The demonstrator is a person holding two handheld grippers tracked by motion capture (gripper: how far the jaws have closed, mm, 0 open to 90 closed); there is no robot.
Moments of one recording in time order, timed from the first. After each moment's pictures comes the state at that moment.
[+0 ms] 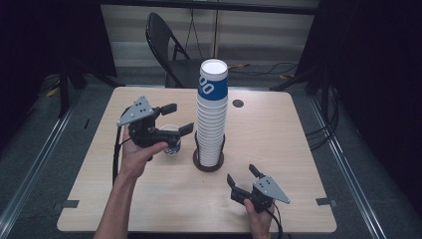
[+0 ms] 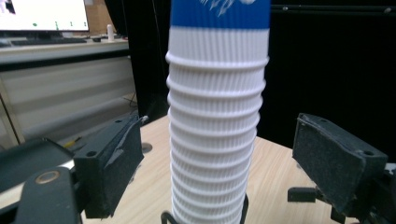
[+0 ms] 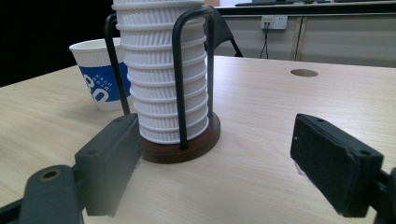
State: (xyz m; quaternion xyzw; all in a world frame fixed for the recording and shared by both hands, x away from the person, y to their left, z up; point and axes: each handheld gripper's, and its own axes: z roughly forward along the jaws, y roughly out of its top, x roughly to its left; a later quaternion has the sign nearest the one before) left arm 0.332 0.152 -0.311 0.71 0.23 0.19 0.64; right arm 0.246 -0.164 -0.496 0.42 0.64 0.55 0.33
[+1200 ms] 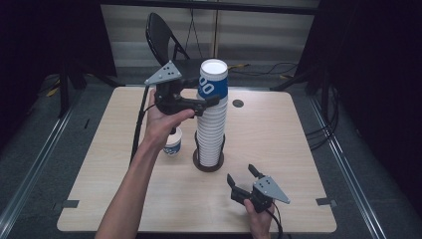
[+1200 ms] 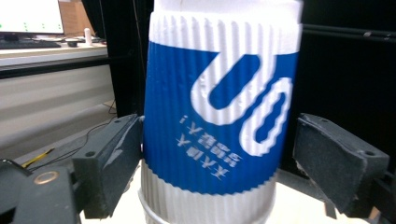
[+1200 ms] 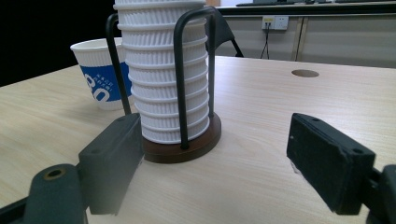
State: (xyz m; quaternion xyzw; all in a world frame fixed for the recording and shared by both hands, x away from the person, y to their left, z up) left arm 0.381 0.098 -0.262 0.72 0.22 0.14 0.65; right arm 0.246 -0.164 -0.496 0.42 0.64 0.55 0.33
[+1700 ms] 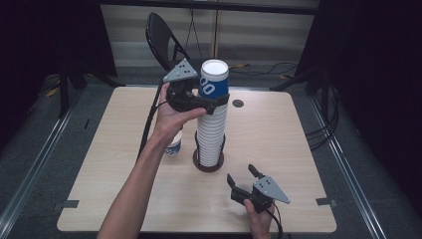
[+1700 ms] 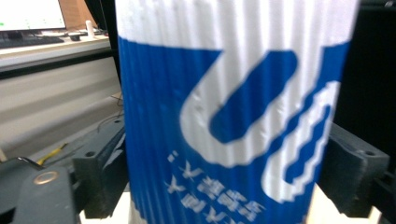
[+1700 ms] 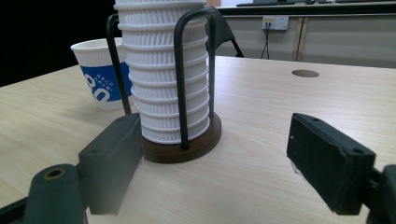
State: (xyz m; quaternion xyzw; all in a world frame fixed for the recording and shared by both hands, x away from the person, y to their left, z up) left arm 0.389 0.076 -0.261 0.74 0.21 0.17 0.62; right arm 0.246 -0.165 -0.496 0.42 0.64 0.55 0.33
